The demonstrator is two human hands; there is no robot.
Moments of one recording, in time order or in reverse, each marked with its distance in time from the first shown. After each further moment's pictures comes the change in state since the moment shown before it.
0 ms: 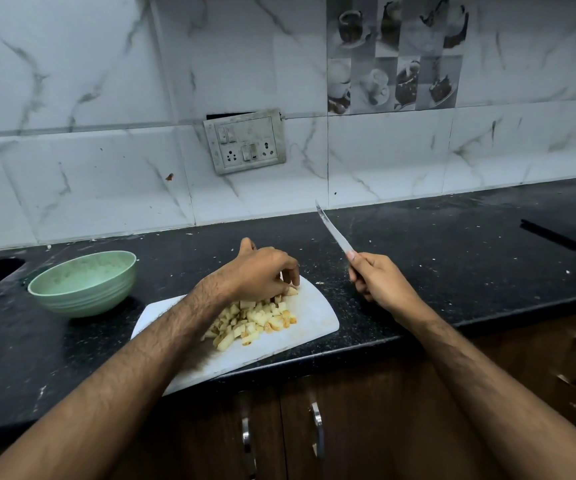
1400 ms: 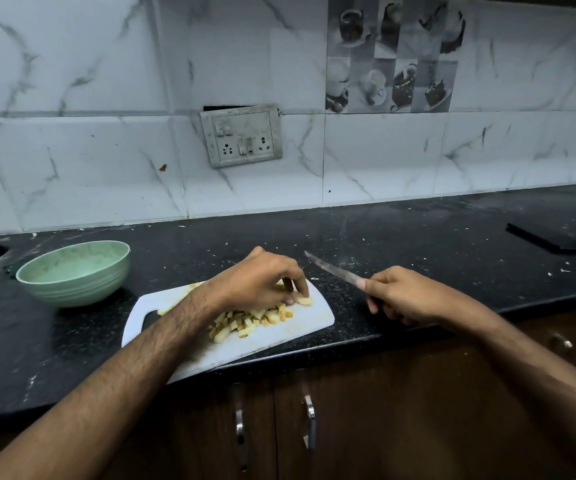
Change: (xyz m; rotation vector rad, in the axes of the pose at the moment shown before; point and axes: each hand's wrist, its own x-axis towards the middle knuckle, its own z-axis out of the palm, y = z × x) left_hand -0.022 0.009 0.005 -0.237 0.077 0.240; right_hand -0.056 -0.060 -0.037 -0.516 -0.314 0.239
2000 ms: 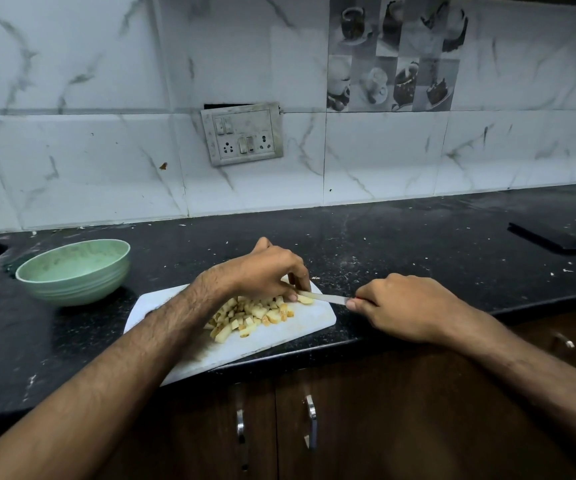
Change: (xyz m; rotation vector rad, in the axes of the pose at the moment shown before) left_hand 0.020 -0.005 -0.006 0.095 -0.178 -0.022; right_hand -0.026 -0.033 0.014 -0.775 0.069 -0.111
